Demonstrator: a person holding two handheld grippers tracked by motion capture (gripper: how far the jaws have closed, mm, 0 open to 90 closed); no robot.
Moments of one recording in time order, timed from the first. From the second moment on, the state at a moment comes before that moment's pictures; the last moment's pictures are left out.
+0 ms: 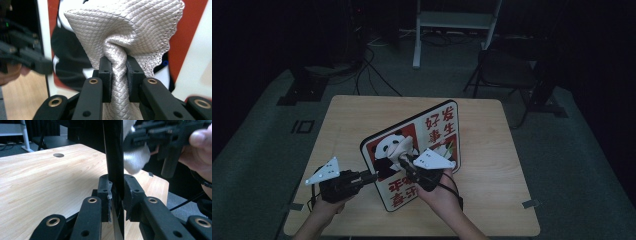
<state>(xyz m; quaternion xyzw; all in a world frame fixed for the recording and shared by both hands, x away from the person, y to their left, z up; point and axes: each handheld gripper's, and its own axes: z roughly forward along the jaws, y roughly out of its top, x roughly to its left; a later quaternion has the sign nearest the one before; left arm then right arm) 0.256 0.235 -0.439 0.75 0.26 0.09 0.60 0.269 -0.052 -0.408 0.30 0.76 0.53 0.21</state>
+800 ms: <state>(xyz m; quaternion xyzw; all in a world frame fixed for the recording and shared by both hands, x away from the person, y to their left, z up) 0.257 0.234 -0.439 0.75 0.26 0.09 0.60 0.251 -0.060 -0.484 0.33 0.81 0.47 0.15</state>
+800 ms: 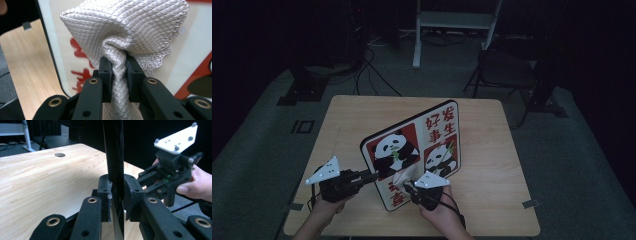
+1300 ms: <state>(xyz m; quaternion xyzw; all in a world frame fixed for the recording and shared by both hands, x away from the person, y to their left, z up) 0.256 0.234 -0.438 0.75 0.26 0.09 0.60 0.248 -0.064 -0.517 0.34 0.84 0.41 0.11</state>
